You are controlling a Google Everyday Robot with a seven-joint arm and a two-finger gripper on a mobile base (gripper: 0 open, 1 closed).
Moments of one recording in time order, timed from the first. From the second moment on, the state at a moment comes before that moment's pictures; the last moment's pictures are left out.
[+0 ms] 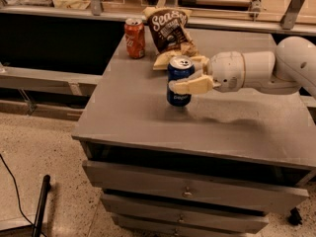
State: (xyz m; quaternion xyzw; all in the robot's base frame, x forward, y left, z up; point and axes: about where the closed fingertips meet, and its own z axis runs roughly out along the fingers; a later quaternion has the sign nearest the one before) arm 0.558 -0.062 0.908 -0.52 0.55 0.43 0.50
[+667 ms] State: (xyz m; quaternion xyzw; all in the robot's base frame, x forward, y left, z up) arm 0.561 -0.072 0.899 -0.52 0.55 0.41 0.51
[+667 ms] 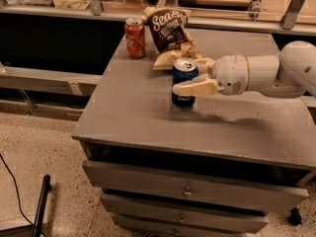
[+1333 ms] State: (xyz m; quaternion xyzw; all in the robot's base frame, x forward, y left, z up) arm 0.564 -0.100 0.902 -0.52 0.53 0.40 0.54
